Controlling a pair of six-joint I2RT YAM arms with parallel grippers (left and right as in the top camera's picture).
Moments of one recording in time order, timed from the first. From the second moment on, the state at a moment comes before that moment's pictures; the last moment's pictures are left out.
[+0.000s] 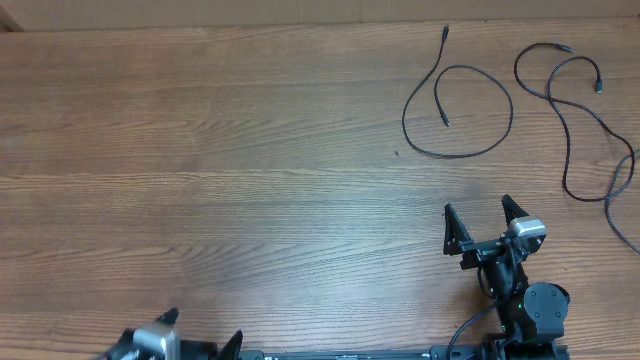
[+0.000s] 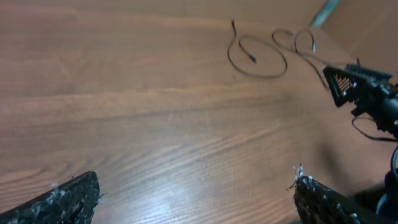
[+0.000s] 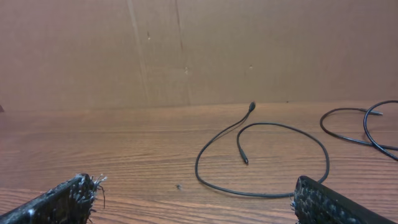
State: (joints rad) left arm -0.11 0.11 1.07 -1.39 0.29 -0.16; right arm 0.03 0.02 0.02 -0.02 -0.17 0.12
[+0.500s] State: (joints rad) left arm -0.06 0.01 1.08 -1.56 0.29 -0.16; right arm 0.03 0.02 0.02 -0.02 -0.17 0.12
